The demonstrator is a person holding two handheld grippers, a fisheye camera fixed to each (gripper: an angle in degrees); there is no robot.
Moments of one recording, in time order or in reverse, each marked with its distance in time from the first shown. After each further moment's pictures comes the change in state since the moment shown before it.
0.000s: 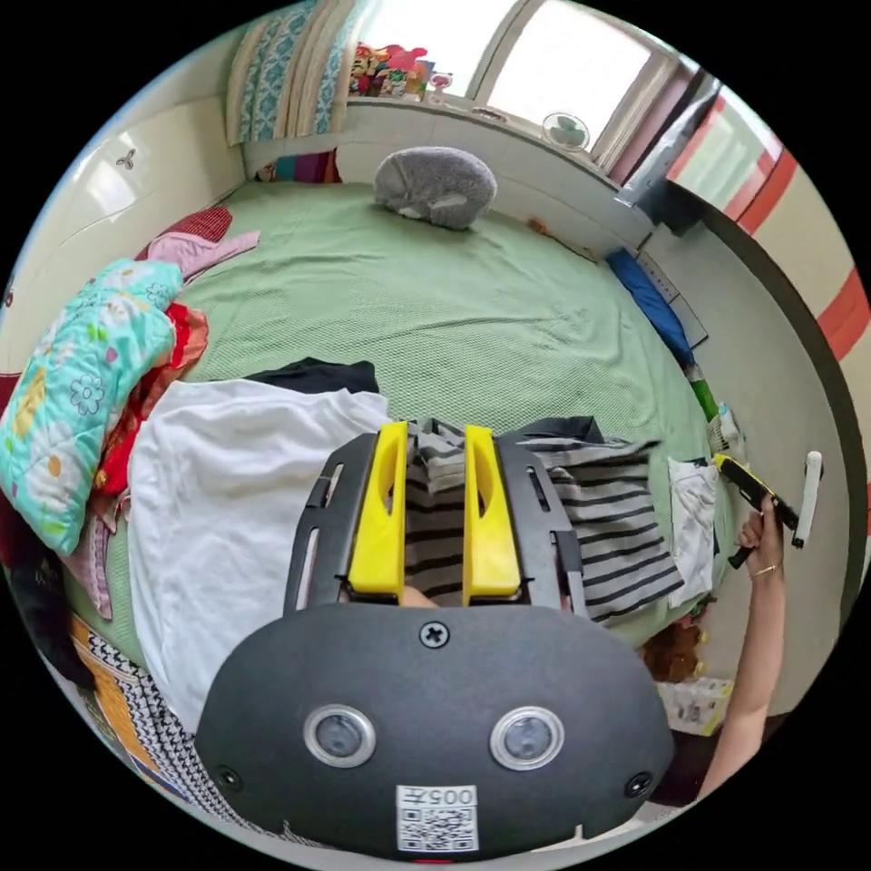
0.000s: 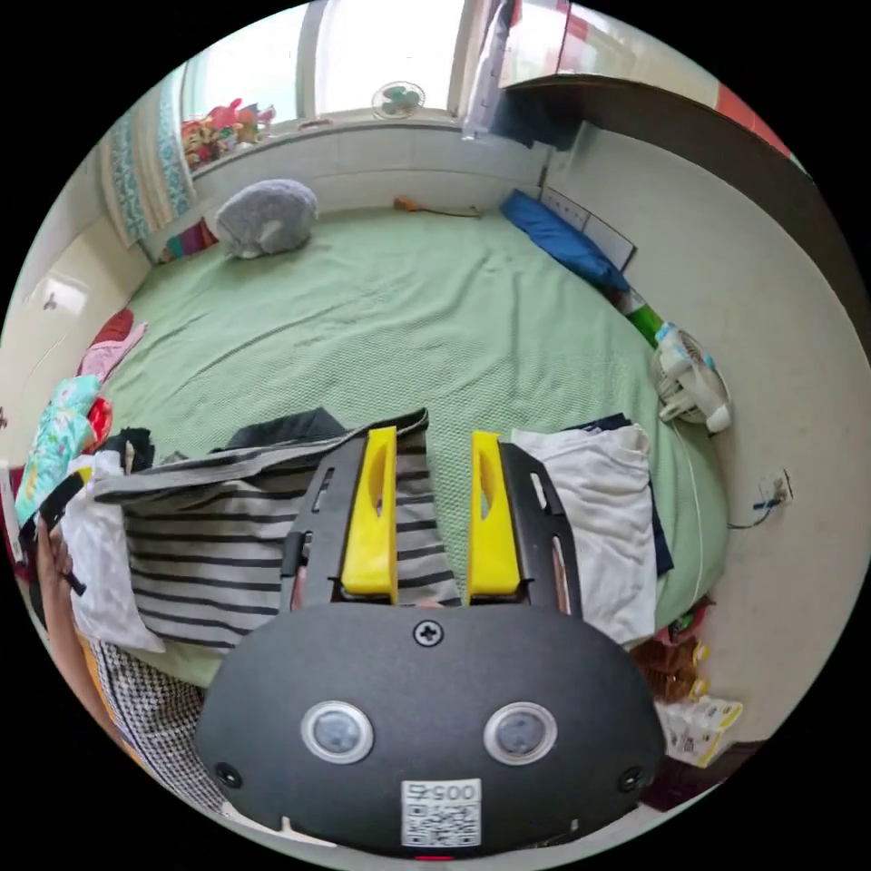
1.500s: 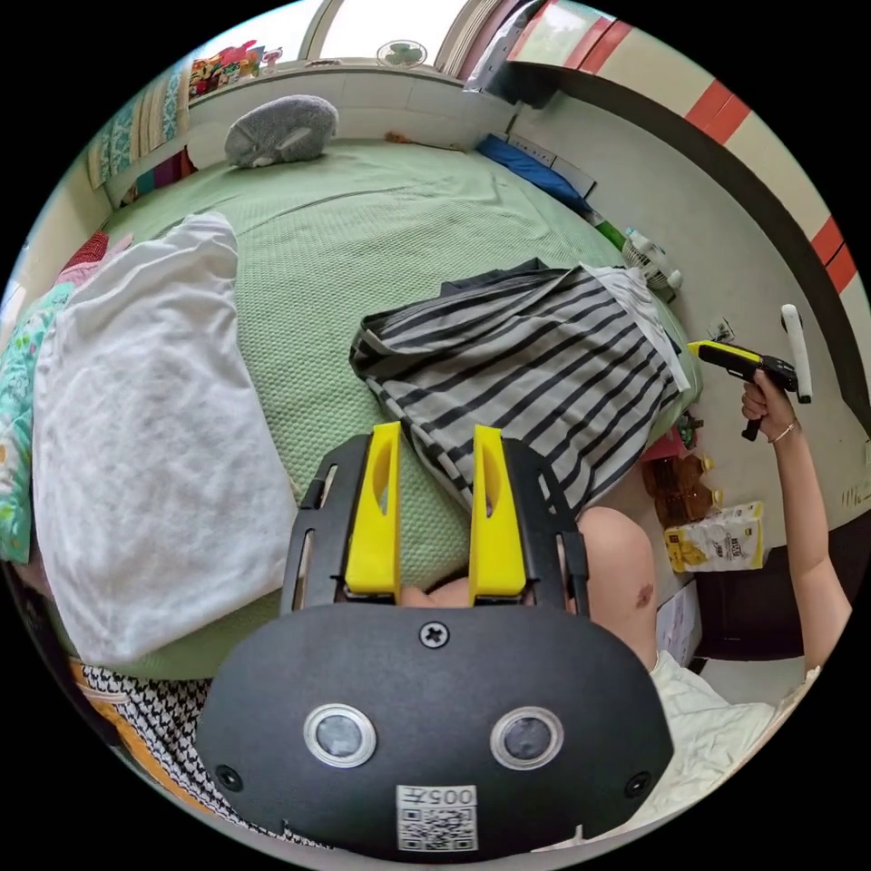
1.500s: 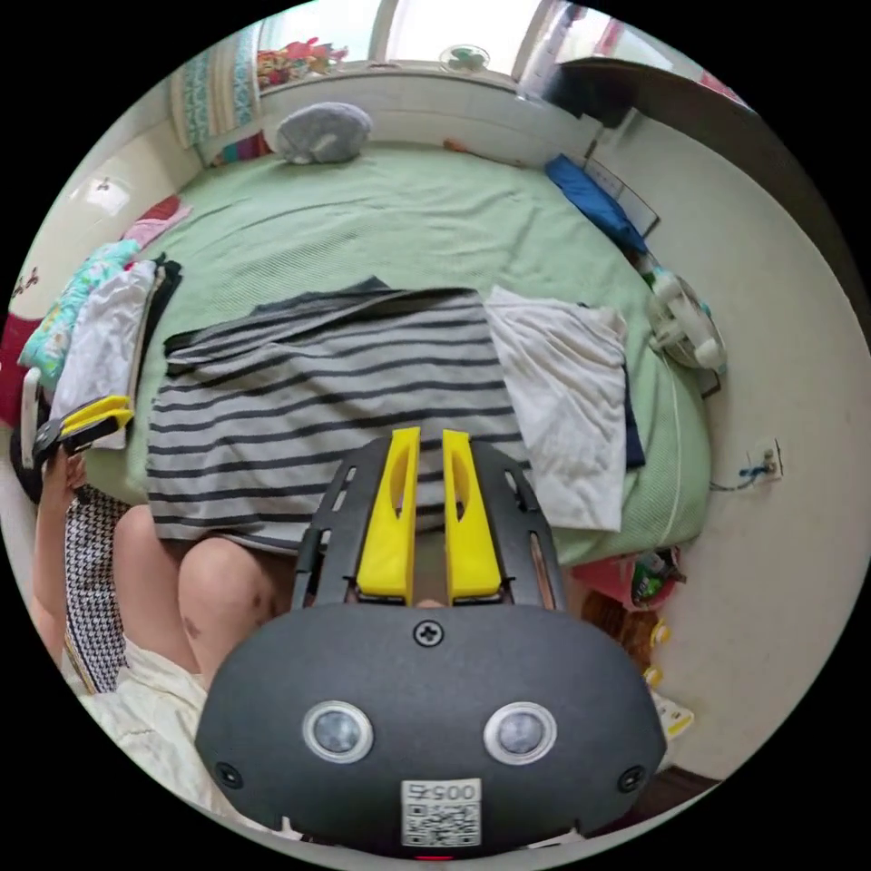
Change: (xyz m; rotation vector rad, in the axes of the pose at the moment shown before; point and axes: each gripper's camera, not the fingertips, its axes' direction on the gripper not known) left arm 0.051 0.056 0.101 -0.182 0.146 0.323; right arm 0.000 0.043 -0.044 -0.136 -0.025 -0.194
